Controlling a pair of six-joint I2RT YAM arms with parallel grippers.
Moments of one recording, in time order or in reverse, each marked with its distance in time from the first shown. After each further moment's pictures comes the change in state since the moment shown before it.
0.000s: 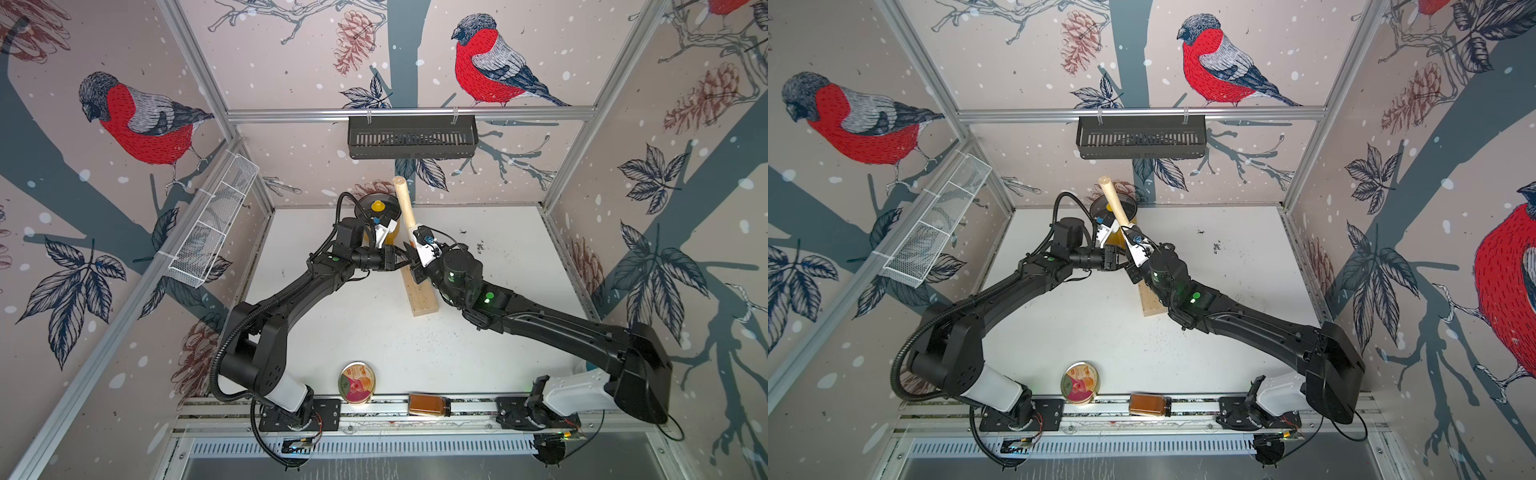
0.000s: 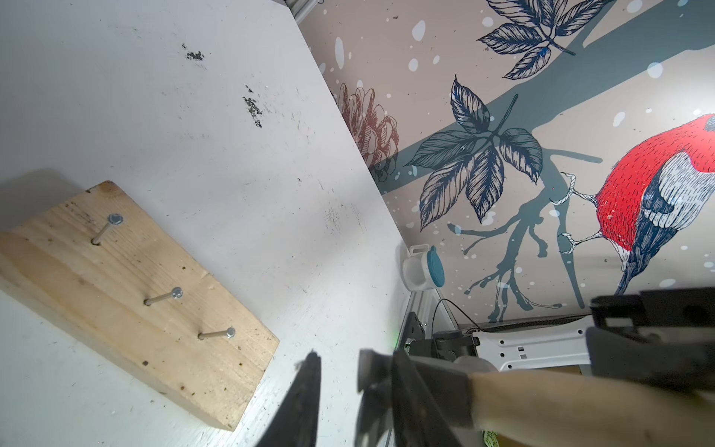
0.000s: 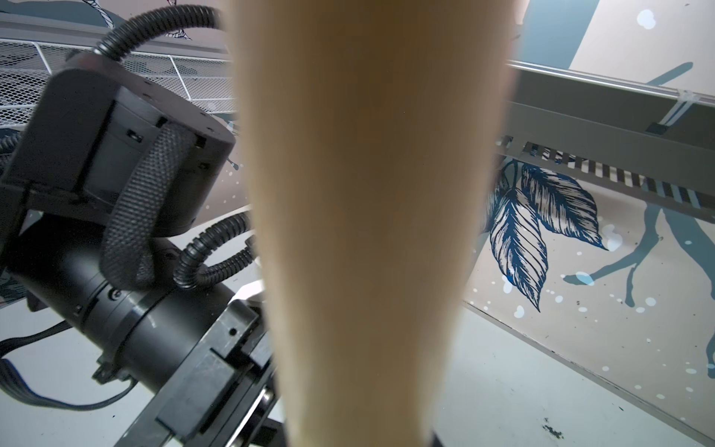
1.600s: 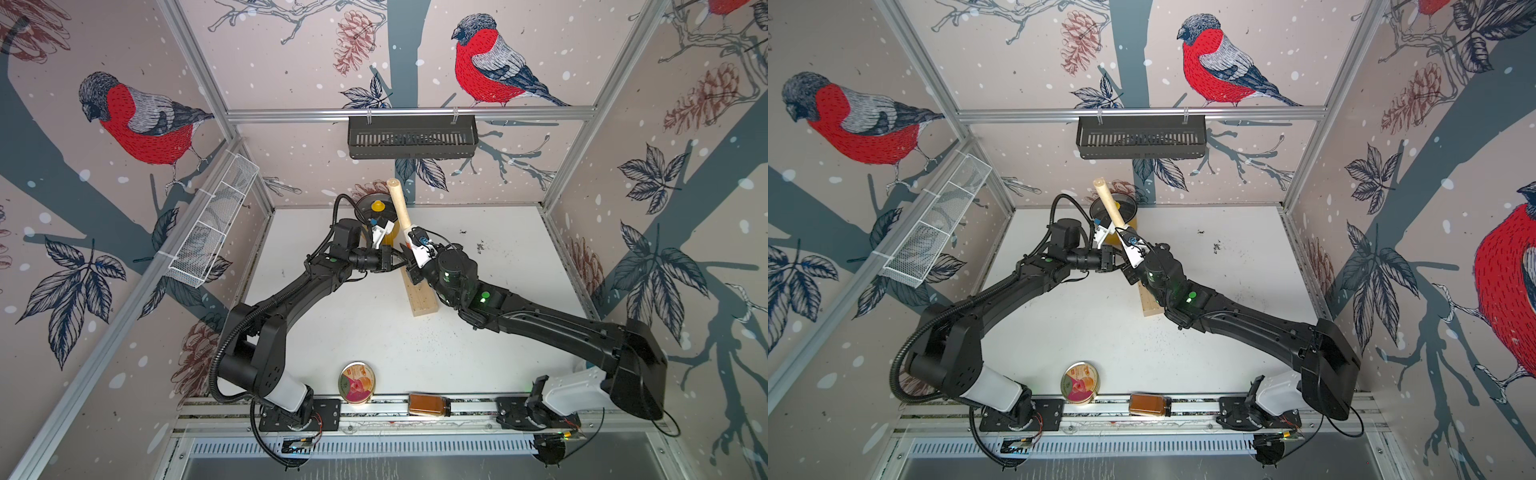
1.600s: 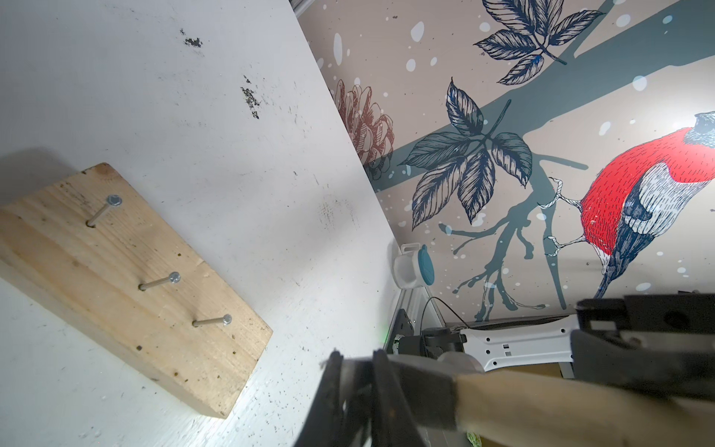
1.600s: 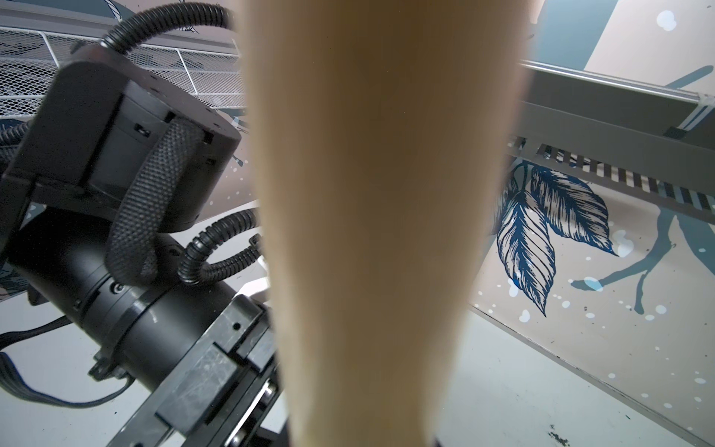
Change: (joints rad) left arm 0.017 -0.010 -0.024 0.007 0.036 -0.038; right arm 0.015 0.024 0.016 -0.012 0.002 -0.006
